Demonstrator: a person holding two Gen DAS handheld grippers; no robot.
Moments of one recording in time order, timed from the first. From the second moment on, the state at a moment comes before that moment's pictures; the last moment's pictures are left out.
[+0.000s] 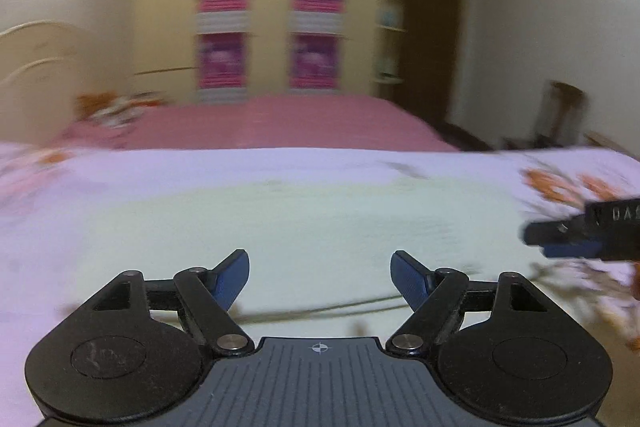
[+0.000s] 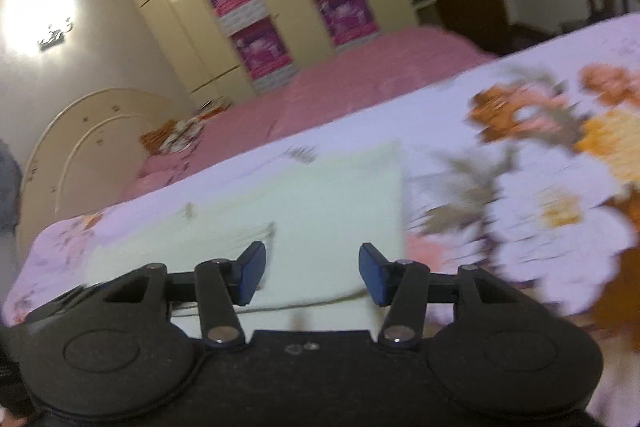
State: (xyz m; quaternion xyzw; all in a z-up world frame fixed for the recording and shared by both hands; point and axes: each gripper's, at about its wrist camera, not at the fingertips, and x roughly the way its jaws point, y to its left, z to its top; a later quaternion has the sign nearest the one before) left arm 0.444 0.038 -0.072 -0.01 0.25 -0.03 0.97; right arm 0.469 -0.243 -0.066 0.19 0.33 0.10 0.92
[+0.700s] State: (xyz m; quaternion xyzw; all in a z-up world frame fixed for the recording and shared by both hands) left arm 0.459 0.135 -0.119 -0.12 0.31 0.07 0.94; right arm 0.499 -0.214 -0.023 0.17 0.27 0.14 0.94
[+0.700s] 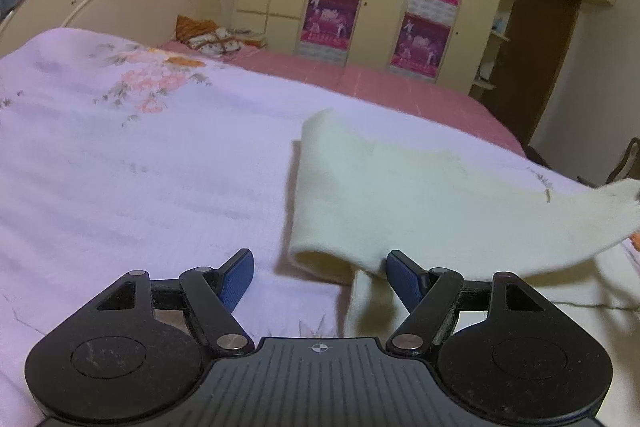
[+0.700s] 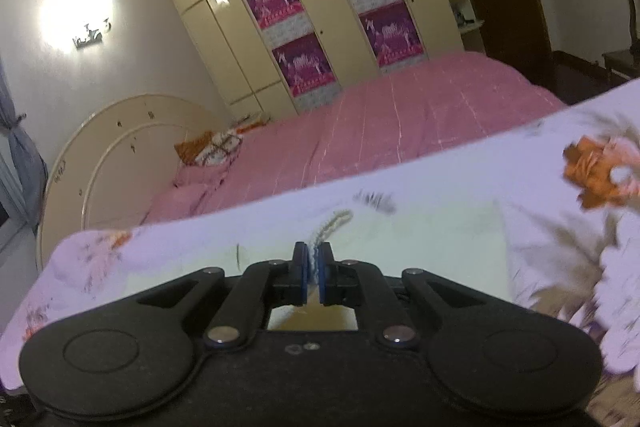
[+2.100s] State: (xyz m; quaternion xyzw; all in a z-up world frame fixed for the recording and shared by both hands) left arm 0.472 0.081 -0.105 -0.05 0.30 -0.03 0.95; right arm 0.473 -0.263 -0.081 0.11 0.34 0.06 0.93
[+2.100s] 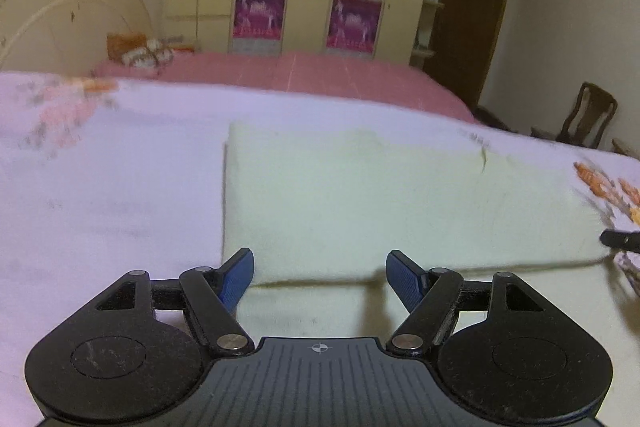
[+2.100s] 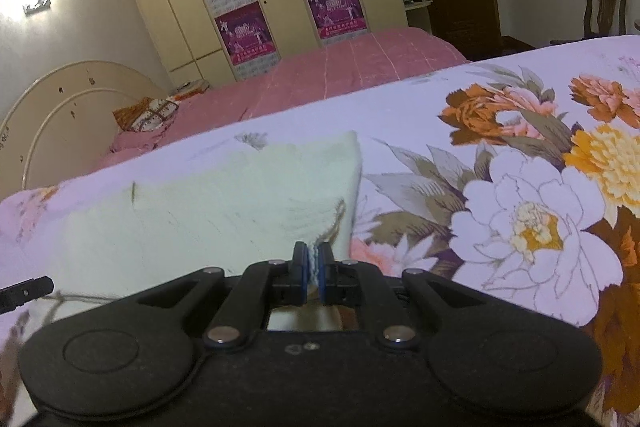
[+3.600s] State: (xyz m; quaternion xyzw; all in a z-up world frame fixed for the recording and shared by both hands) left arm 0.509 0.030 -0.111 0.03 0.29 -0.05 0.96; right arm 0.503 -0.199 -0.079 -0.03 0.30 0.08 0.95
